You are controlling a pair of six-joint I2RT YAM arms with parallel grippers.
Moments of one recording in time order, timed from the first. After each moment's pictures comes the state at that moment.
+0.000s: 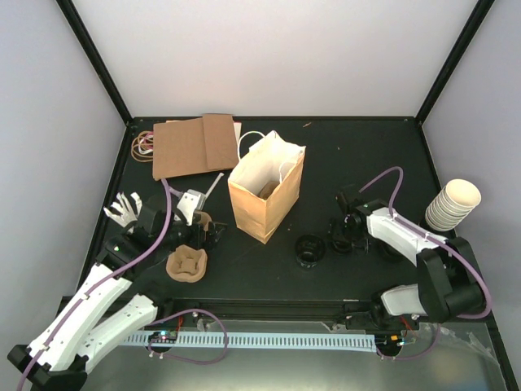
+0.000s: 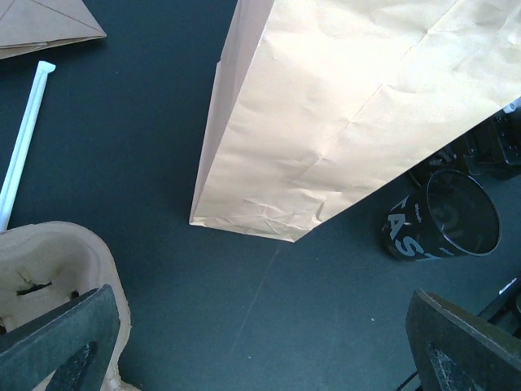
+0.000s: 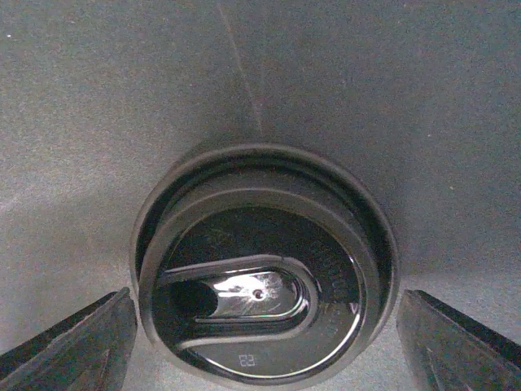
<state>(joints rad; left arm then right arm) -0.53 0.67 0.78 -0.77 0.19 -0.30 0.38 1.35 0.71 -0.75 0.03 0.63</state>
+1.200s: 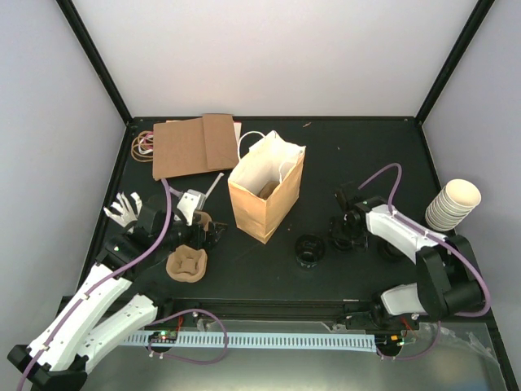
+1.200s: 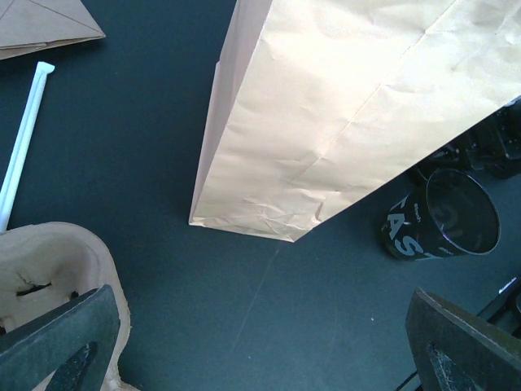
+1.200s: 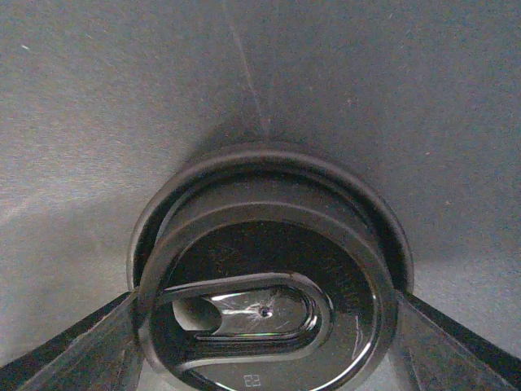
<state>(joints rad) -0.53 0.67 0.78 -0.77 0.19 -0.30 0.38 1.40 0.74 -0.76 0.04 0.60</state>
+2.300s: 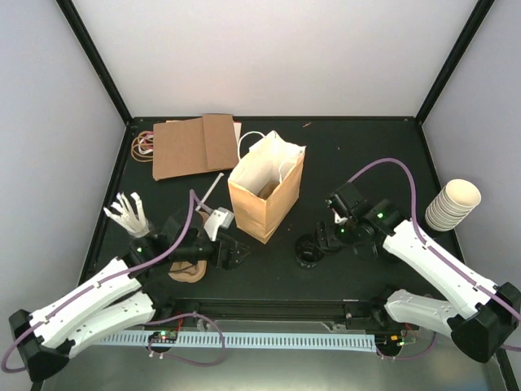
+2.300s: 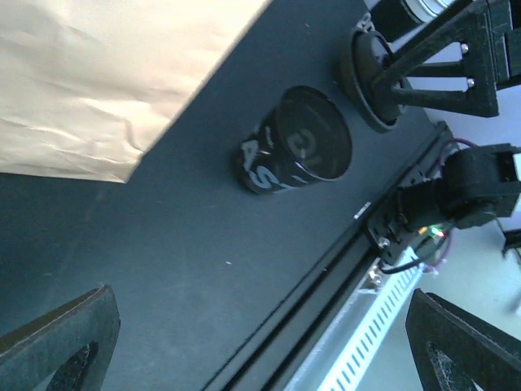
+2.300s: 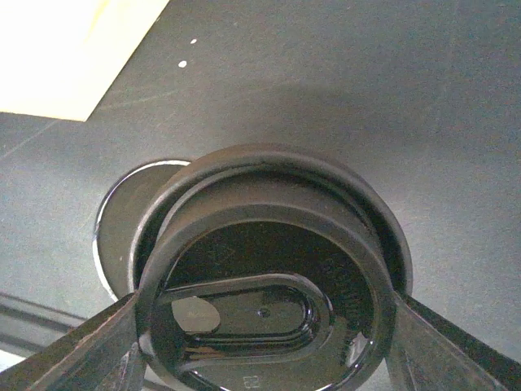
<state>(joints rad) -0.77 0.71 0.67 -0.61 0.34 -0.54 0.66 1.08 0.97 -1.10 -0.02 0.53</state>
